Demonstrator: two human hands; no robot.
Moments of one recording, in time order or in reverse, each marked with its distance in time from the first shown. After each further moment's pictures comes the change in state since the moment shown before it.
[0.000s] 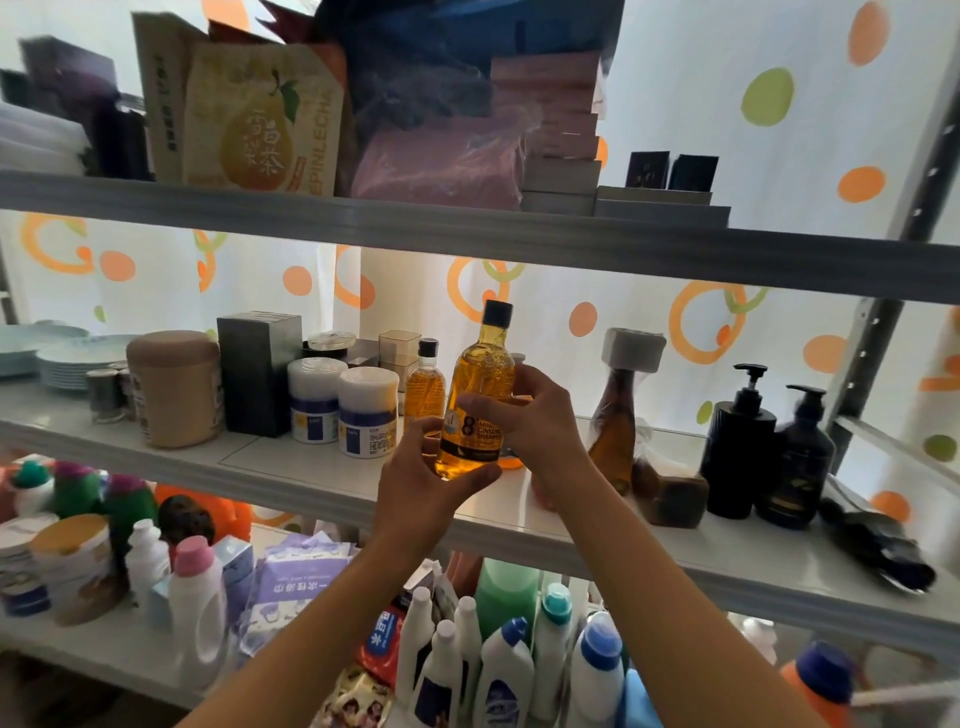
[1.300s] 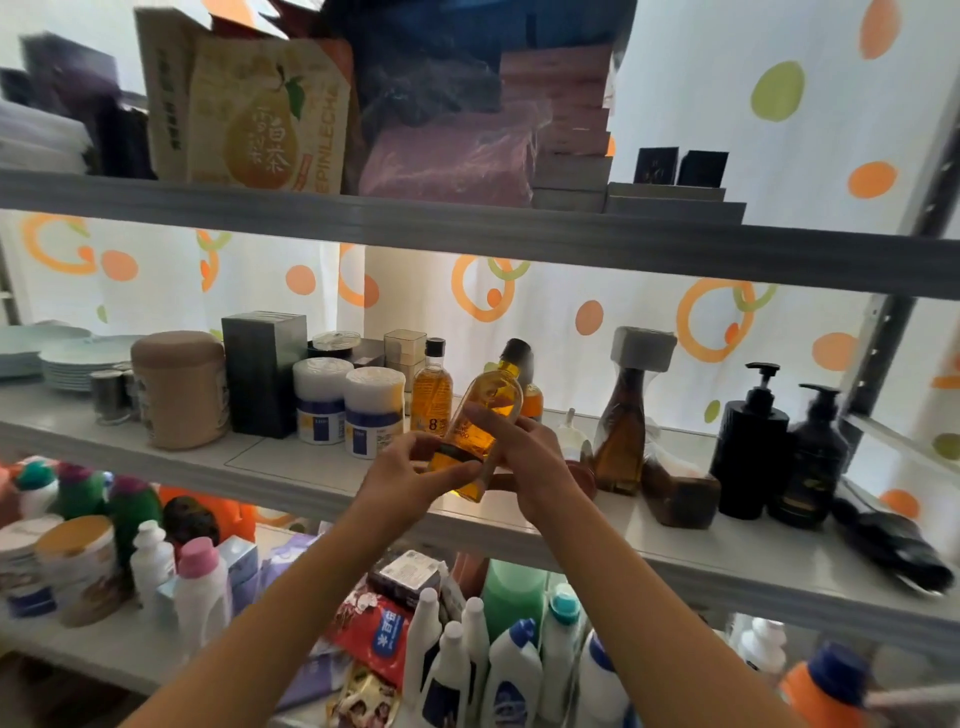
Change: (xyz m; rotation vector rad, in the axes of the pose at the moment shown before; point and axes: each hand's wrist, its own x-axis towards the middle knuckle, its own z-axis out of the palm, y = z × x) left_hand 0.021 -0.003 -0.034 -0.012 -0.260 -0.249; right_hand 0.001 0.034 0.021 0.297 -0.087 0.317
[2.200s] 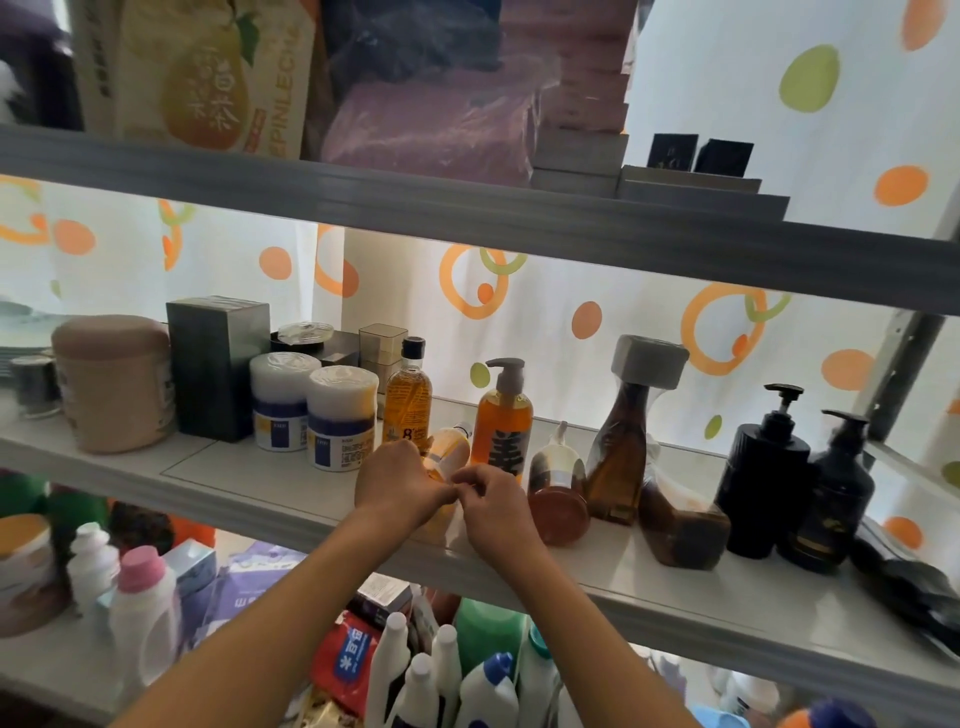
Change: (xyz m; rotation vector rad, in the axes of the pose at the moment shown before) left_hand 0.092 -0.033 0.042 0.741 0.208 0.018; right_hand 0.055 0.073 -0.011 -0.633 0.034 -0.194
